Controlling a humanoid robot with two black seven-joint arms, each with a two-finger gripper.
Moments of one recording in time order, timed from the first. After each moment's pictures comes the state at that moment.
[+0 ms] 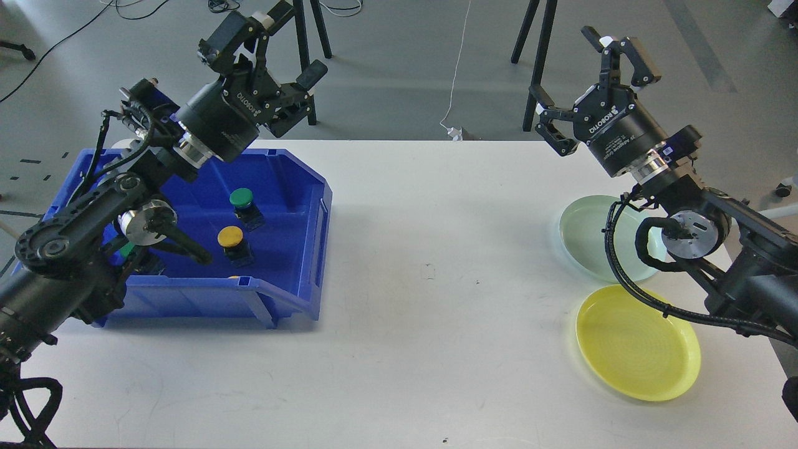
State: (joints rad) left arm -0.71 0.40 -0.85 -1.05 0.66 -0.49 -0.49; right arm 0.77 -0.43 0.61 0.92 -0.13 0.49 0.49
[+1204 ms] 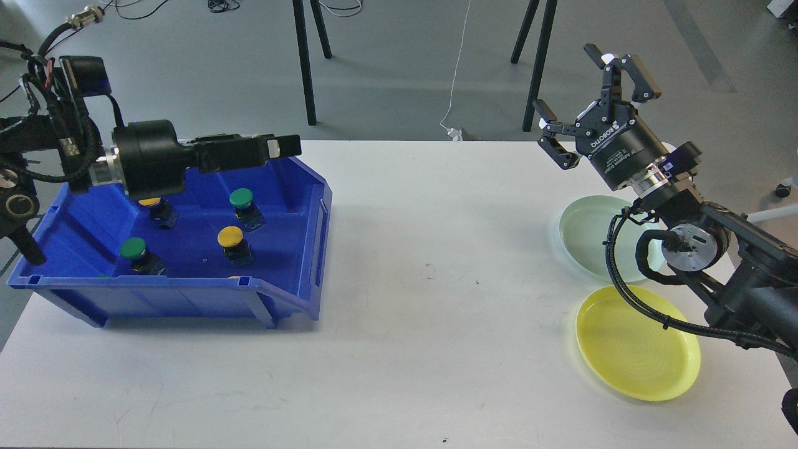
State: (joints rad) left arm -0.87 0.94 -0.55 -1.41 1.39 -0.49 -0.49; right arm 0.73 -0.43 0.62 0.91 -0.13 0.49 0.49
